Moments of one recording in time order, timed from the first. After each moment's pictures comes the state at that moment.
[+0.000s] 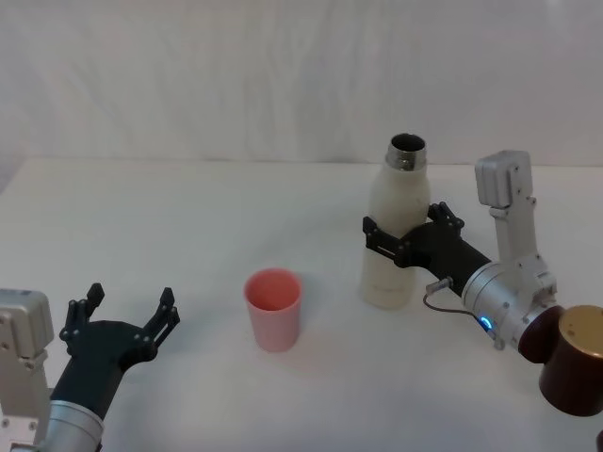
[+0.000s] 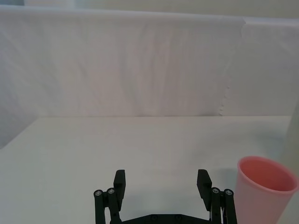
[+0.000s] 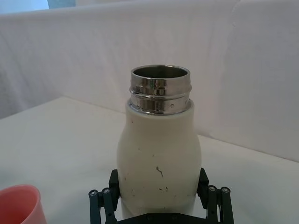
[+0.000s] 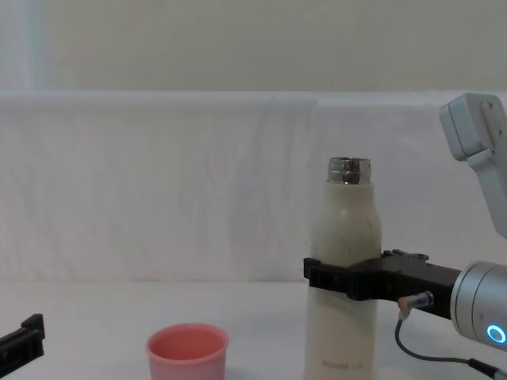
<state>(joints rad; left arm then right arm) 0.27 0.24 0.04 -1.85 -0.25 -0.02 -0.02 0.33 0.16 -0.34 -1.39 0.24 0.11 0.27</state>
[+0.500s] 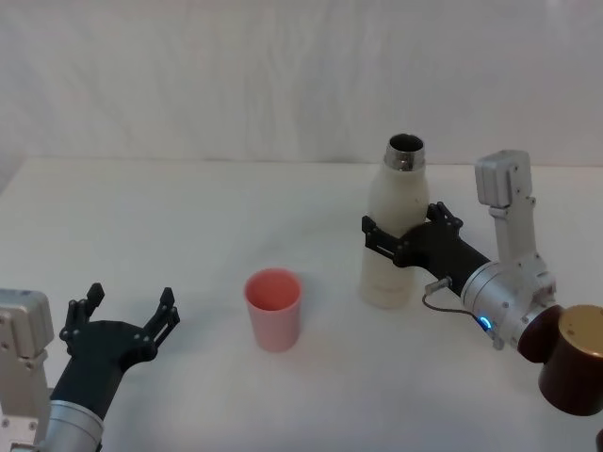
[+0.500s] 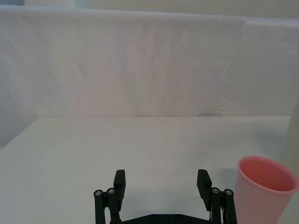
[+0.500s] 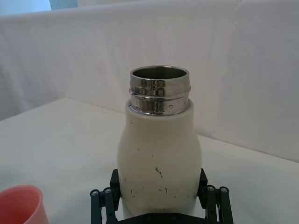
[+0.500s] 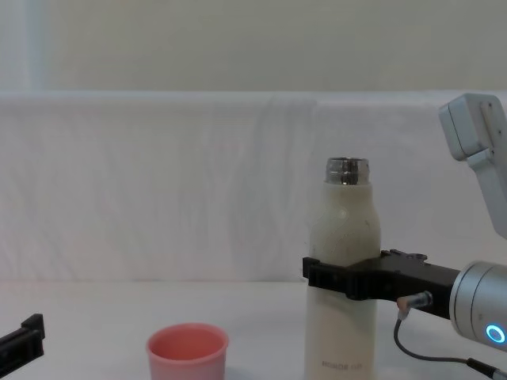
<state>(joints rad) 0.27 0.24 0.04 -1.85 -0.25 -0.02 -0.02 0.33 0.16 -0.34 -1.38 0.25 0.11 0.28</state>
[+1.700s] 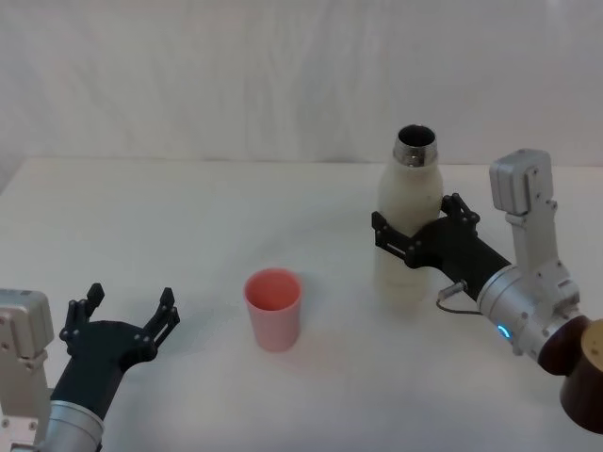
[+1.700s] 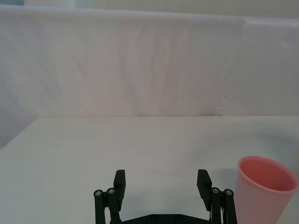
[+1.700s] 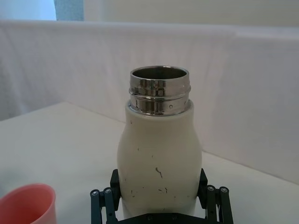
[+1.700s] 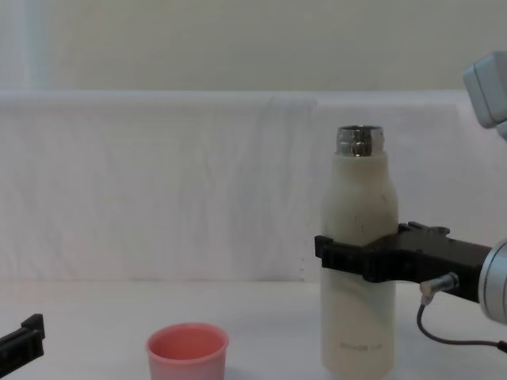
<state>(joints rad) 0.27 0.24 0.04 -1.85 -0.25 -0.02 -0.02 0.24 0.21 -0.34 -1.56 0.20 0.12 0.24</state>
